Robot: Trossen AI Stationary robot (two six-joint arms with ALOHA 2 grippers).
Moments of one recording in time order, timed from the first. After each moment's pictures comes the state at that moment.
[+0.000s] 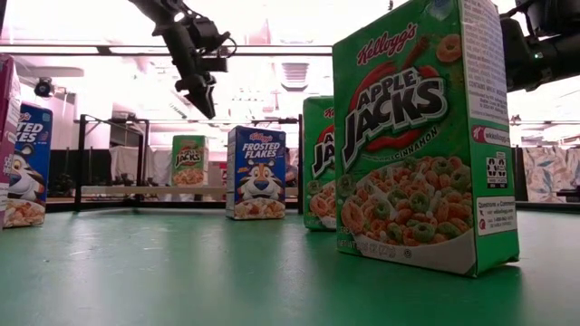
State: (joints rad) left arm 0.90 1.60 1.58 -0.95 0.02 0.87; right arm -0.03 0.55 0.18 0.22 0.23 0.12
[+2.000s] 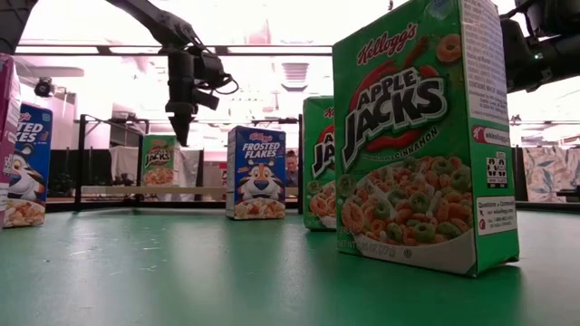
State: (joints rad) left arm 0.94 1.73 1.57 -1.15 -0.20 0.67; right arm -0.03 0.55 0.18 0.21 0.23 0.12
